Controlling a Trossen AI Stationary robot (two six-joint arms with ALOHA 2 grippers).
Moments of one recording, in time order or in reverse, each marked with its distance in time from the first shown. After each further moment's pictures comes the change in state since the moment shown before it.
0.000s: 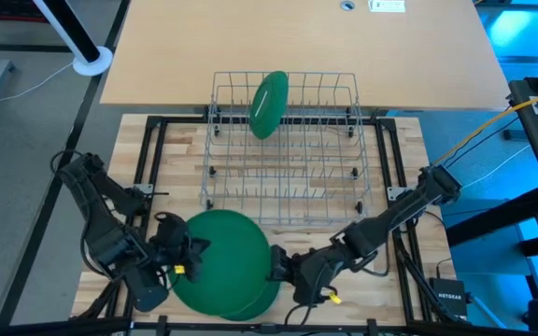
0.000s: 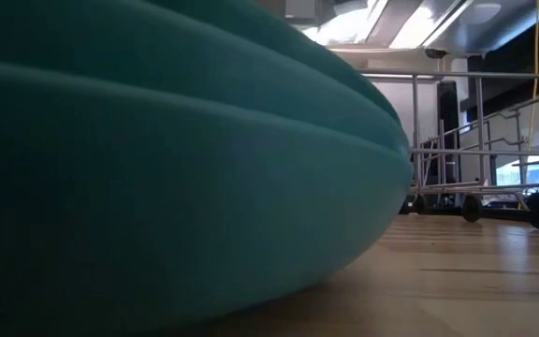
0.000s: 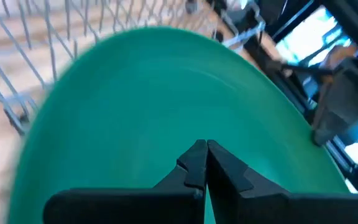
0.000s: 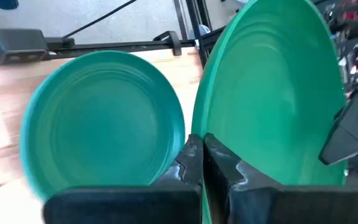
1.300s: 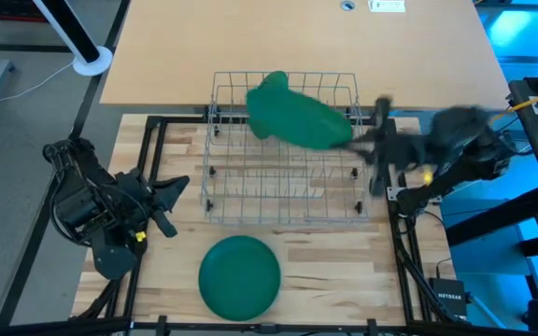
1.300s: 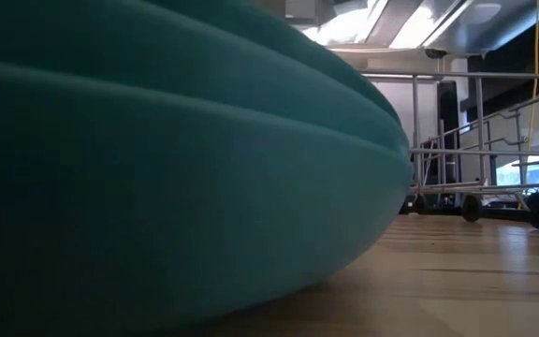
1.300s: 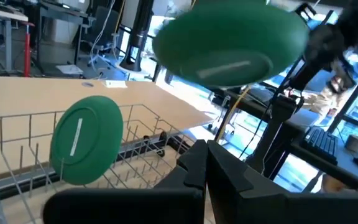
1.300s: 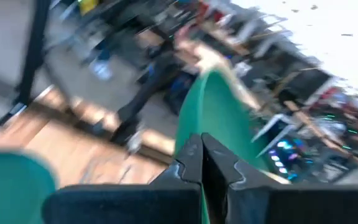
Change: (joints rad) left arm 0.002 -0.197 0.000 0.007 -0.661 0.400; right arm -0.298 -0.491 0.307 -0.305 0.134 0.484
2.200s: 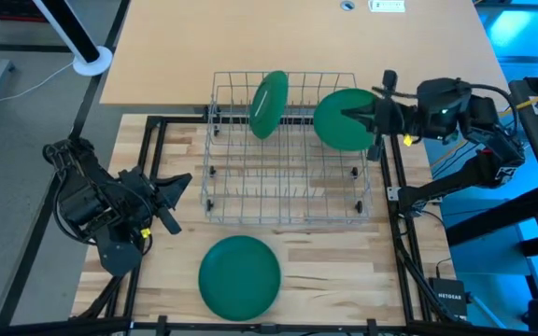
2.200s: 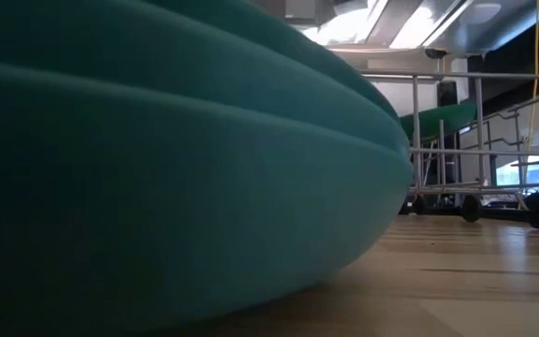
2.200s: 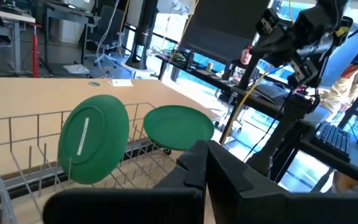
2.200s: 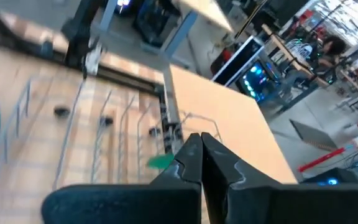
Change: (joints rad) left arm 0.029 0.001 0.000 -0.003 0.024 0.022; right arm -0.334 -0.040 -0.006 -0.279 -0.083 -0.012
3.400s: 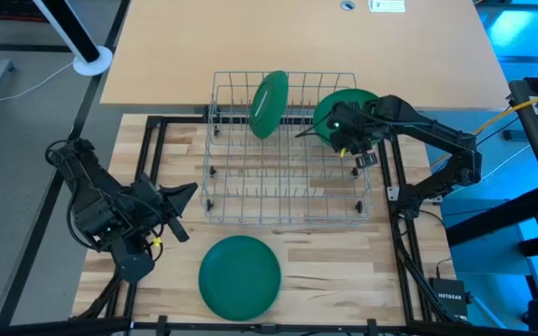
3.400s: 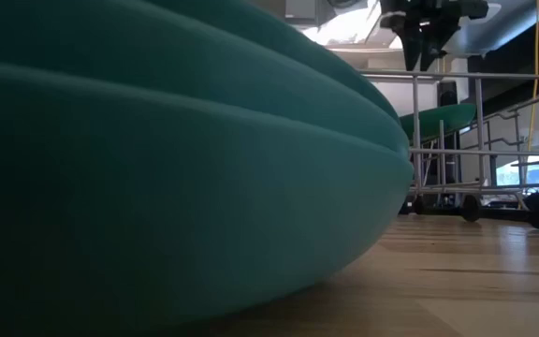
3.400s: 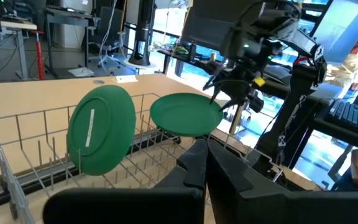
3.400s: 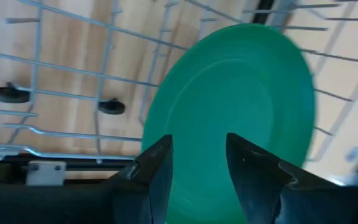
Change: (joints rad) left arm 0.000 0.000 -0.140 0.001 0.021 -0.047; right arm -0.281 0.223 -0.272 -0.520 0.019 -0.205
